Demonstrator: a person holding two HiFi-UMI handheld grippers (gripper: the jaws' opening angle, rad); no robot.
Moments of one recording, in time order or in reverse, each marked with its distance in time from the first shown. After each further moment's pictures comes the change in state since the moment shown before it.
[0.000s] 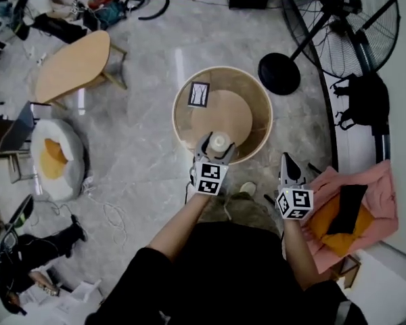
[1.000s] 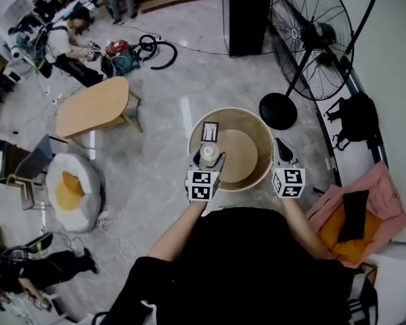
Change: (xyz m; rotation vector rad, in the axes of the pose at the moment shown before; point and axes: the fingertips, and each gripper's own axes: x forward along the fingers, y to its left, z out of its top) left arm -0.120 0.044 0.104 0.019 -0.121 0.068; right arm -0.004 0.049 0.134 -0.109 -0.222 -0.018
